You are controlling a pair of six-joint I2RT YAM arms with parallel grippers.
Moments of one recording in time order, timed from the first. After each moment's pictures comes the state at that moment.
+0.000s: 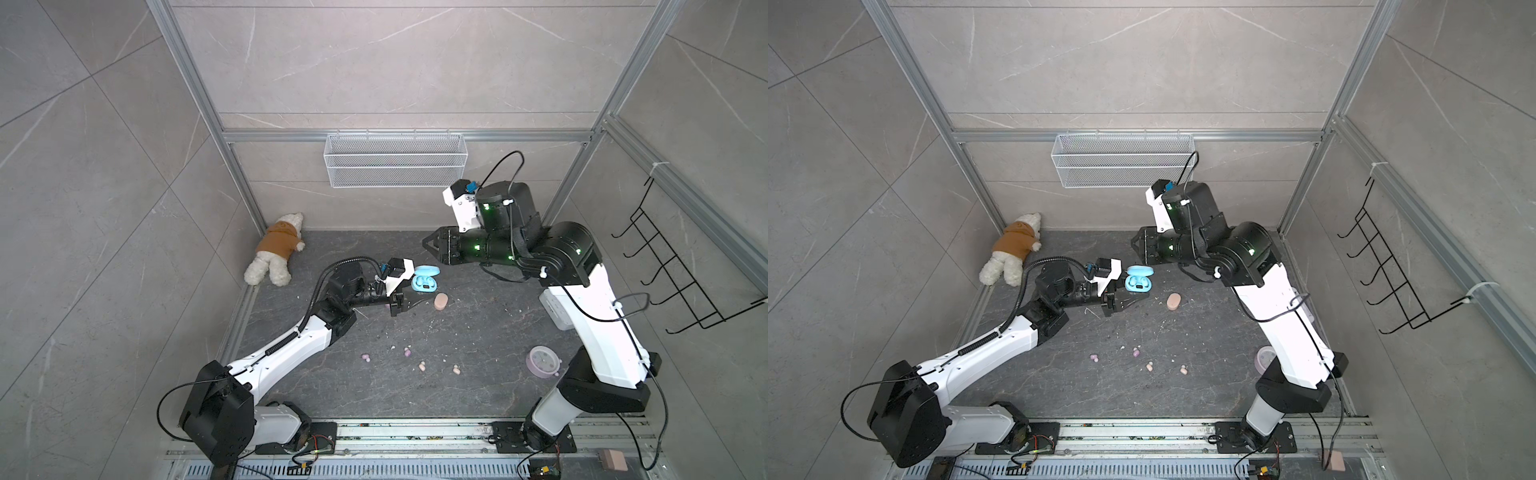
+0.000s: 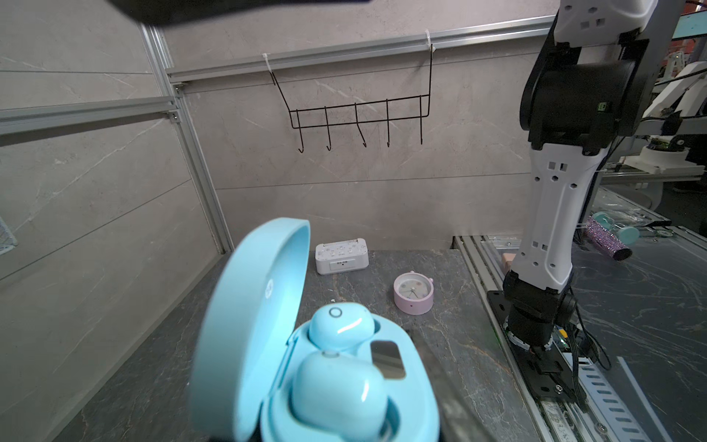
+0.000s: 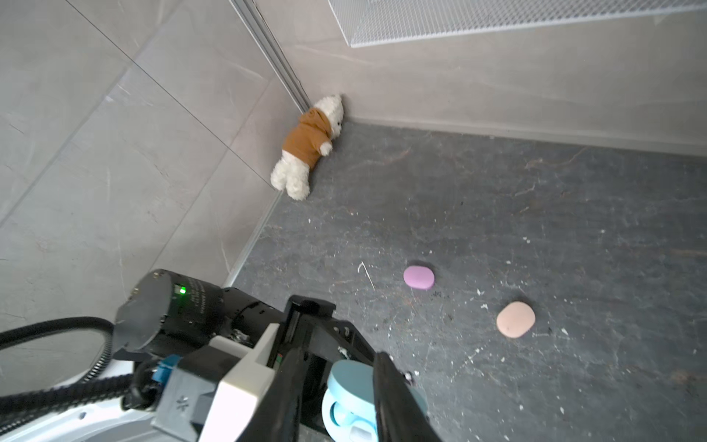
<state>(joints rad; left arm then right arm) -0.65 1.31 0.92 0.44 0.85 0.11 0.78 1.69 2.40 -1.32 -0.02 0.47</state>
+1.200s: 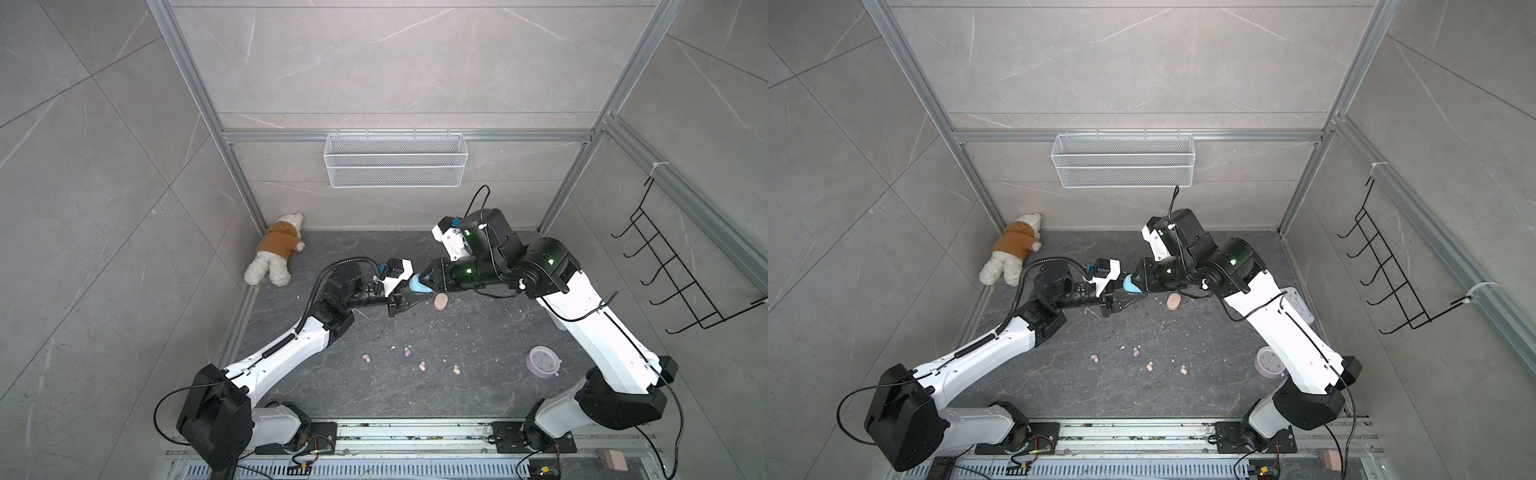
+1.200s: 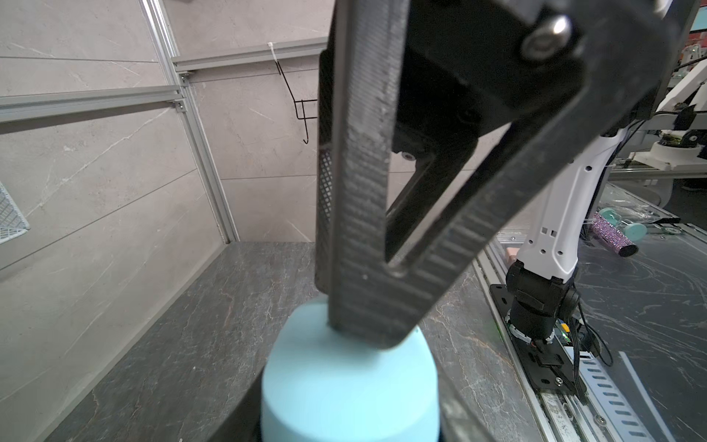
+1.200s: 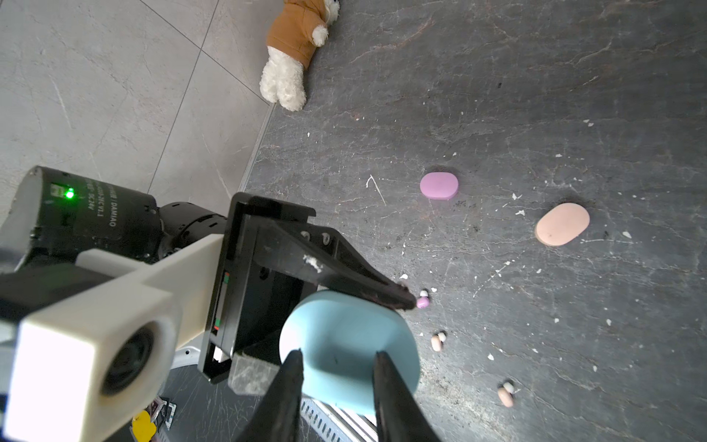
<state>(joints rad) -0.65 1.29 0.92 0.40 0.85 0.12 0.78 1.55 2.02 -1.25 -0.17 0.54</state>
